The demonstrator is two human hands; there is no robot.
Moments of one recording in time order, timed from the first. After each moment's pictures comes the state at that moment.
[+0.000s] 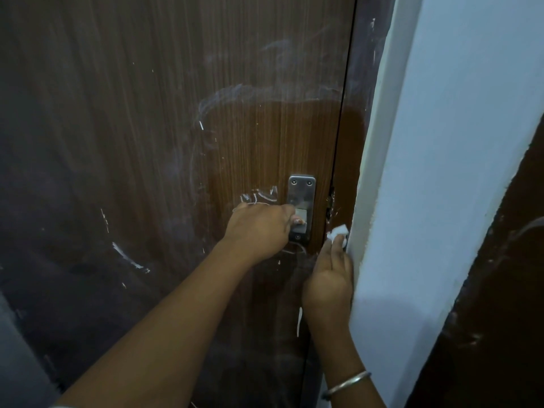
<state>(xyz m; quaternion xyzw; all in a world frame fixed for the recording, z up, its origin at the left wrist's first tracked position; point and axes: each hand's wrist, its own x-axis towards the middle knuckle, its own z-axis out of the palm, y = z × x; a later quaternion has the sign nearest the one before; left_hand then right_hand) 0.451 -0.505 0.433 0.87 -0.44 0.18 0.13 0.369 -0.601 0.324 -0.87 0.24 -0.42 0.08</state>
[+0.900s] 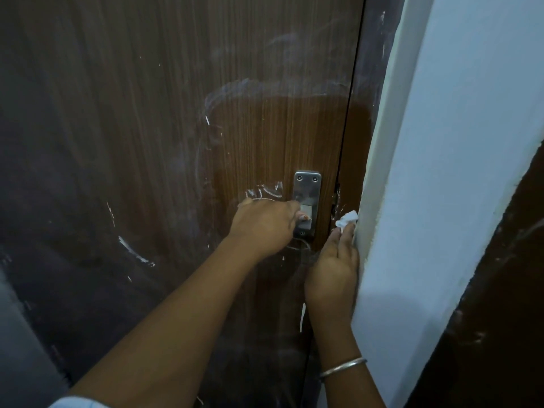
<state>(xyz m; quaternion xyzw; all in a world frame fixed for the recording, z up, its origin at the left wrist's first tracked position) 0.449 -0.506 0.432 0.88 -0.43 0.18 0.11 0.379 -0.599 0.333 -0.85 0.29 -0.42 0.12</state>
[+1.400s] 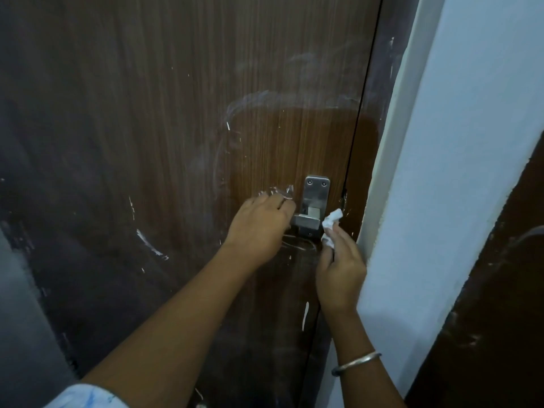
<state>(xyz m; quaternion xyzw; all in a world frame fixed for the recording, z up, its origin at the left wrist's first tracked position) 0.441 -0.478 0.420 0.84 -0.43 0.31 0.11 0.370 -0.598 0.342 -0.77 0.15 -0.57 0.26</state>
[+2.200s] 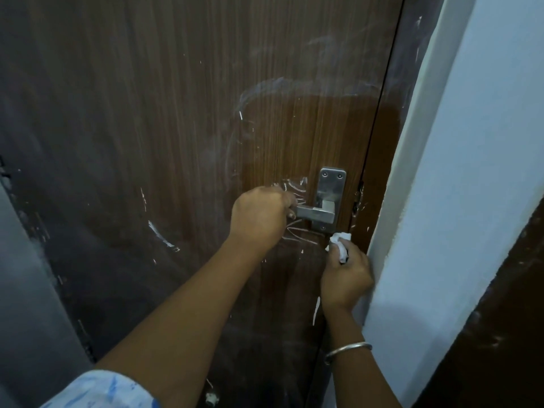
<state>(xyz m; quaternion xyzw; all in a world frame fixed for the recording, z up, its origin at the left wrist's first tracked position) 0.444 -0.465 0.424 0.83 -0.39 0.33 0.23 0.397 -0.598 0.307 -0.68 0.27 -0.56 0.38</state>
